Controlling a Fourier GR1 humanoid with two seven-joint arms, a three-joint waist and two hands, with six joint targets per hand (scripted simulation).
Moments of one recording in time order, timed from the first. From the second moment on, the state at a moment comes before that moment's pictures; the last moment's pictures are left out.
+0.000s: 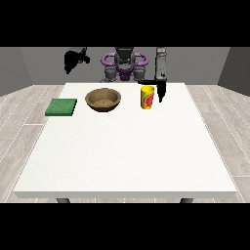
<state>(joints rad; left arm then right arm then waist) -0.40 0.04 0.13 -0.91 0.06 0.03 -0.67 -0.52 -0.19 -0.09 -1.45 -0.07 -0.16 0.00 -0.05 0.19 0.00</state>
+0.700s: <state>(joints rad) -0.53 0.06 0.20 -0.67 0.07 0.07 -0.82 -0.54 -0.26 -0.15 -1.41 -0.11 -0.07 -0.03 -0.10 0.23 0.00</state>
